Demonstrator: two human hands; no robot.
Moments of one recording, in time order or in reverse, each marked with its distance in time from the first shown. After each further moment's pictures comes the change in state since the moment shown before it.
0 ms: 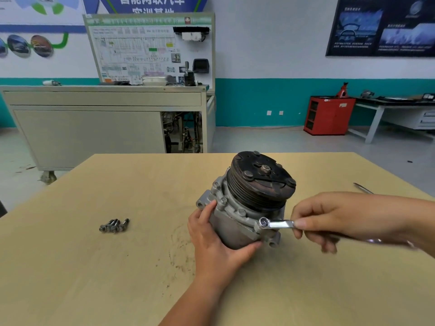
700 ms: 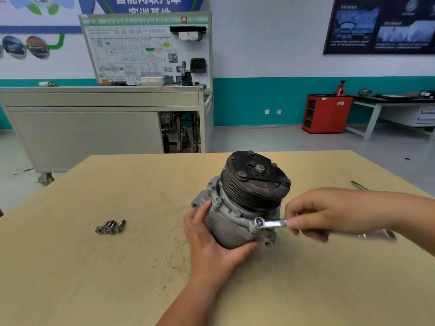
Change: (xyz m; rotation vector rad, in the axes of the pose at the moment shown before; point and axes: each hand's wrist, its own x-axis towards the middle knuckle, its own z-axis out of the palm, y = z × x) left_hand 0.001 -0.001 -0.001 -0.025 0.003 -0.008; right_hand 0.001 -0.002 -0.001 -0.163 0.060 -0.042
